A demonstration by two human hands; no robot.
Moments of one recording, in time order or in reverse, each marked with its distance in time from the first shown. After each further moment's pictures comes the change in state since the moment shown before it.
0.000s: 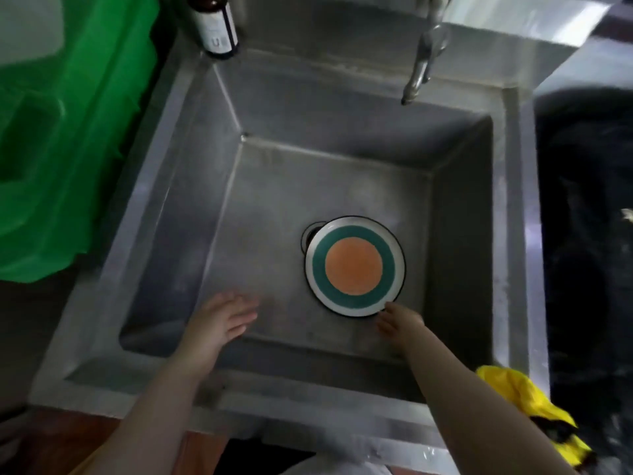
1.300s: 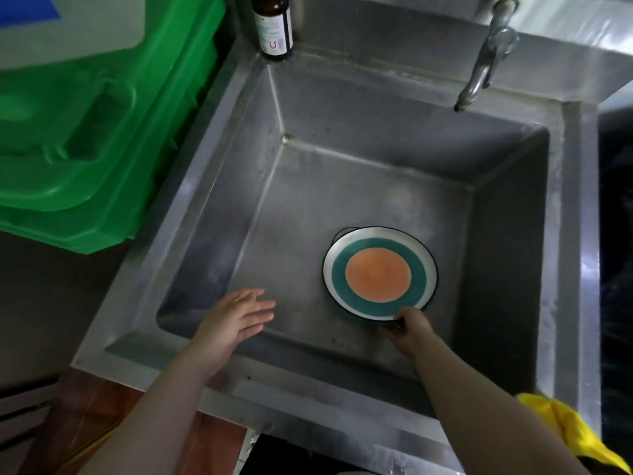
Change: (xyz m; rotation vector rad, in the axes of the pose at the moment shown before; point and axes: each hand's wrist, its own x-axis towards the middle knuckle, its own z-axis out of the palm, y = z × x) left_hand 0.005 -0.019 -0.034 -0.052 -0.022 0.058; right_hand 0.030 0.009 0.035 0.090 -0.061 -0.018
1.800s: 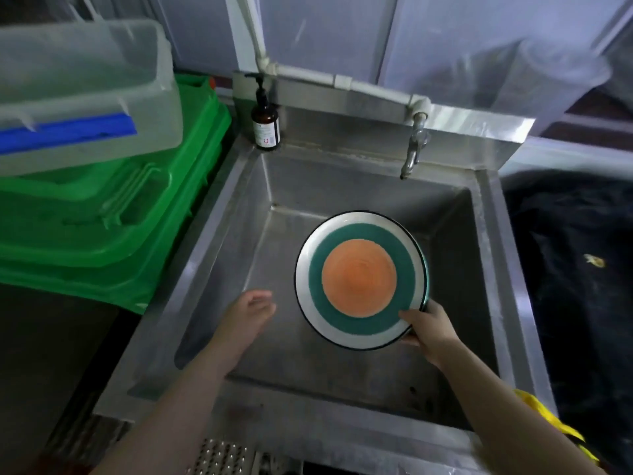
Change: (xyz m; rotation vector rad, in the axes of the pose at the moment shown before) left_hand -0.027 0.058 0.018 0.341 0.035 0.348; right_hand -0.148 -0.047 -0.019 -0.288 -0.171 -0.668
